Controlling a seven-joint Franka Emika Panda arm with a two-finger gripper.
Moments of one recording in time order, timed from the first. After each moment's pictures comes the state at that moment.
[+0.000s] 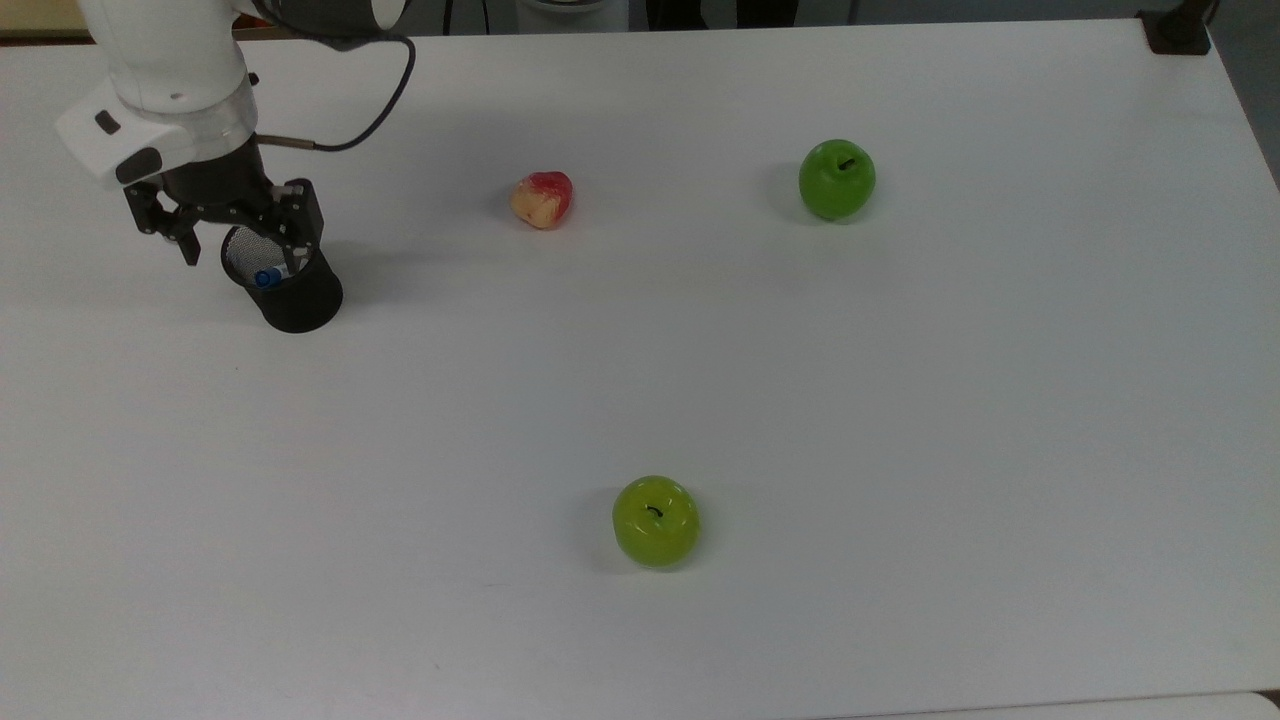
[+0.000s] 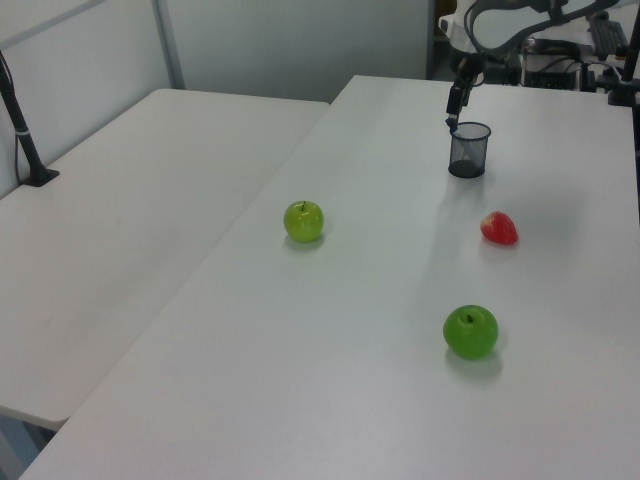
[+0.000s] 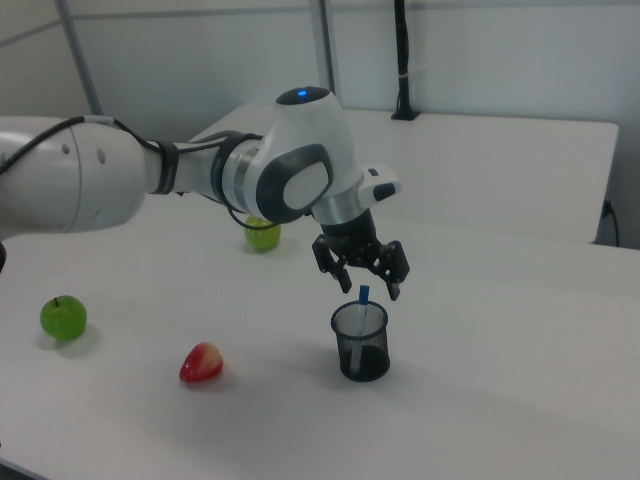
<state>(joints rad) -0.24 0.39 -0.03 -1.62 -0.10 2.19 -0.29</state>
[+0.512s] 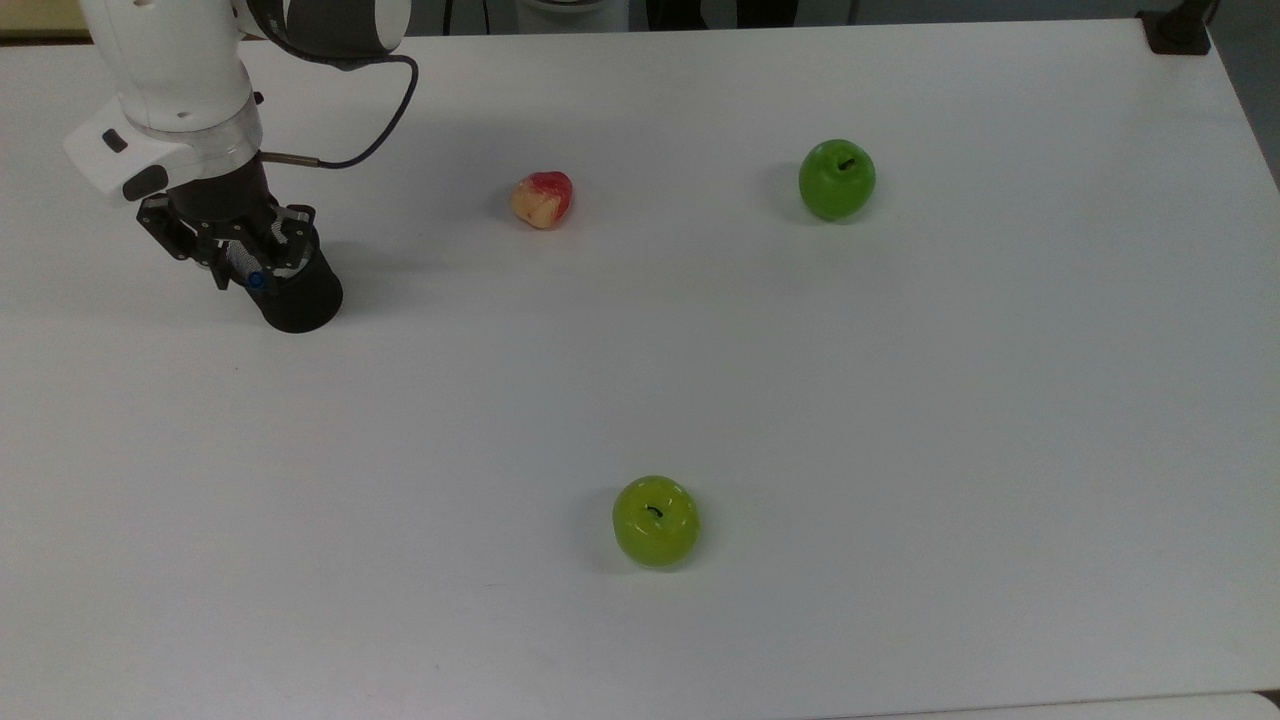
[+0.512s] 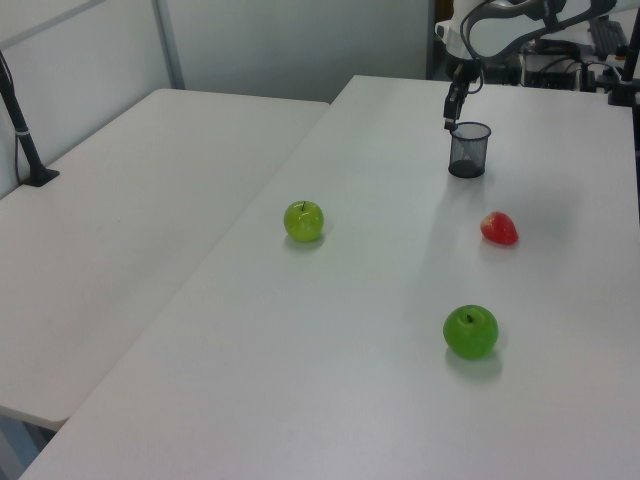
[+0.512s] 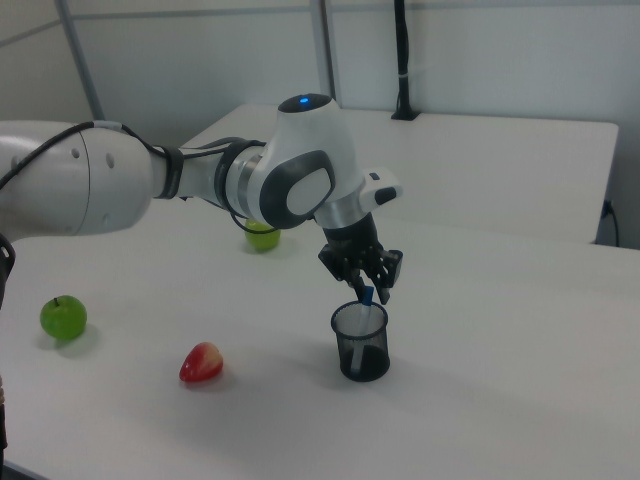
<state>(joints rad) -0.24 0.41 -0.03 -1.61 -0.10 2.21 -0.29</state>
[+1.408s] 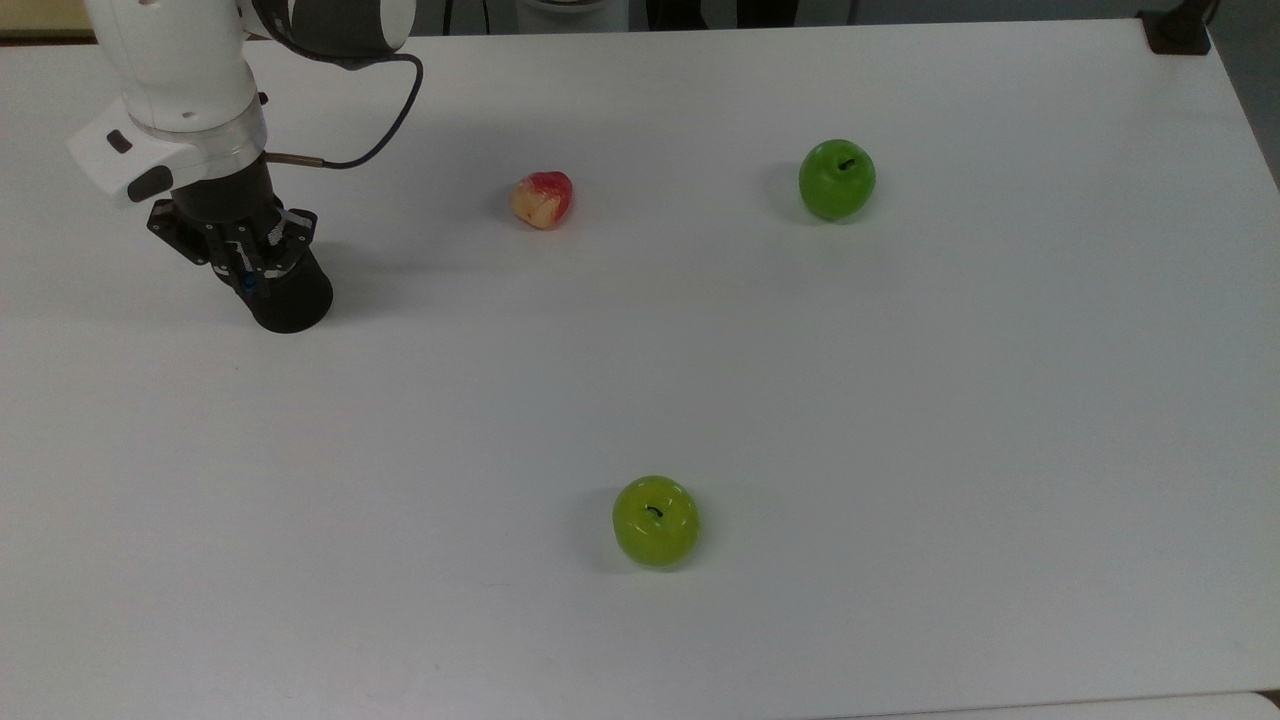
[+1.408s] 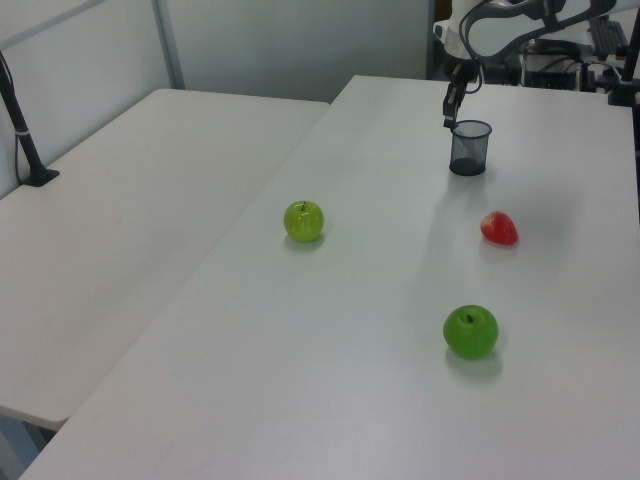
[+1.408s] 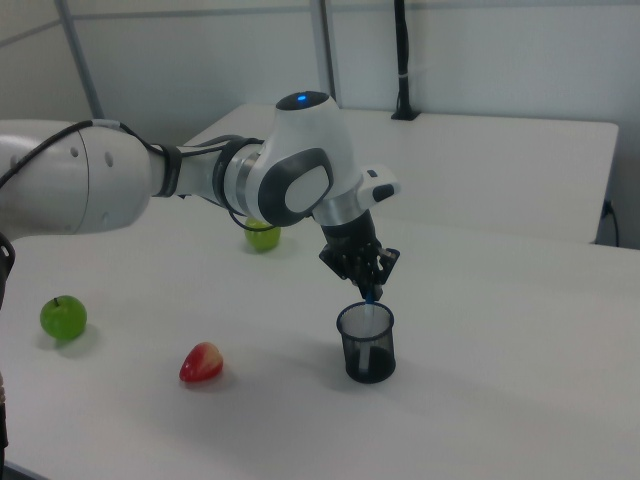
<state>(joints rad) -0.24 0.41 -0.02 -1.61 -0.09 2.21 -0.29</state>
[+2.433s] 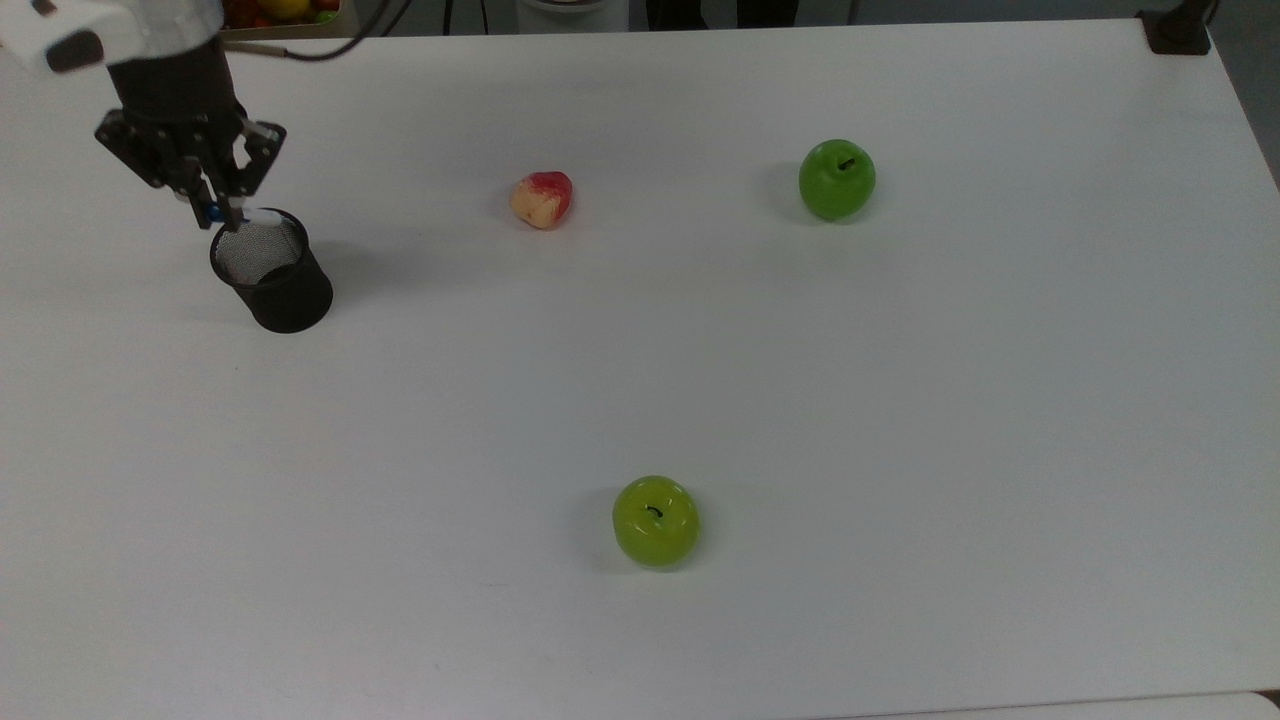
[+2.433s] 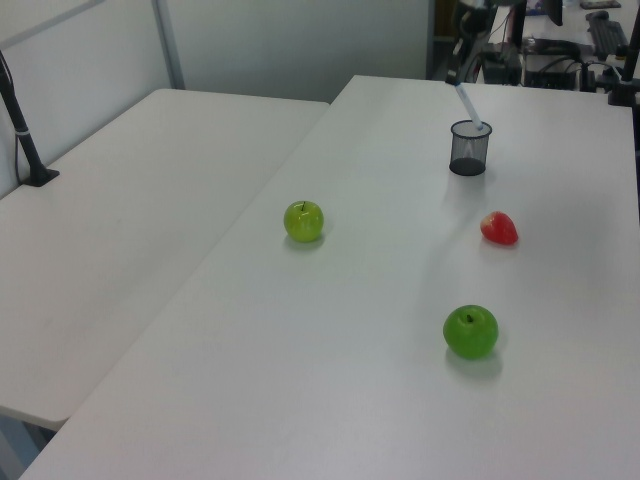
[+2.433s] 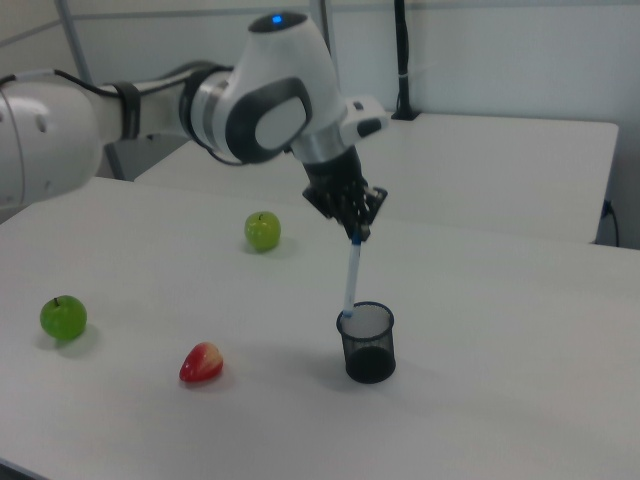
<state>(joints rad) -0.25 0.28 -0.02 -1.53 0.00 2.08 -0.29</state>
